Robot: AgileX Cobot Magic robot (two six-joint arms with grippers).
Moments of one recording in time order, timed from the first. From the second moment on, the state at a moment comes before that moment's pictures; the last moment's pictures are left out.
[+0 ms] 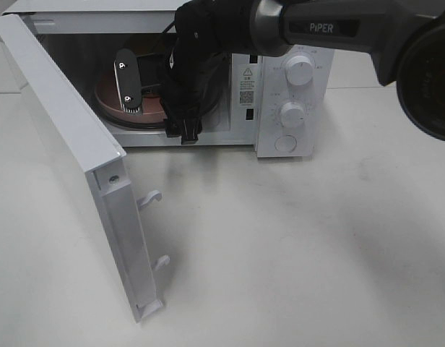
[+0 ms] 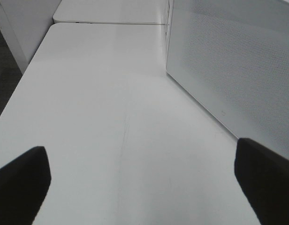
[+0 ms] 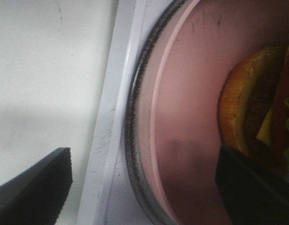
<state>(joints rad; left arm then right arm) 0.01 0.00 -0.51 0.01 1.05 -0.02 0.65 2.35 -1.98 -0.15 0.57 -1.08</state>
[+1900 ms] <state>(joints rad) 0.01 0.00 -0.51 0.01 1.05 -0.02 0.63 2.43 -2.04 -0.07 0.62 -1.26</state>
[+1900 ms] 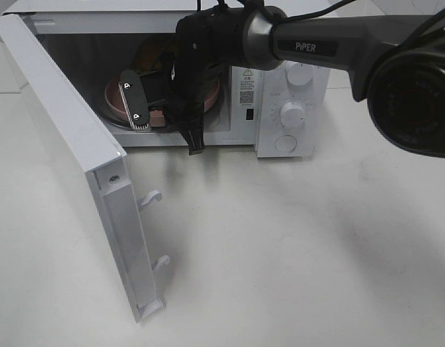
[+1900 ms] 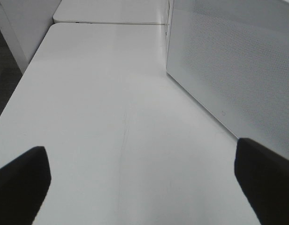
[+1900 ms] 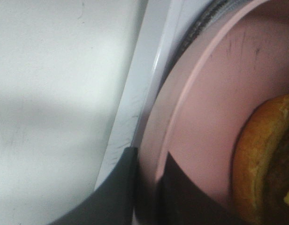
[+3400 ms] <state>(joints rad) 0.01 0.00 -0.51 0.01 1.05 -0.02 0.60 1.90 -1.29 0.18 0.44 -1.81</state>
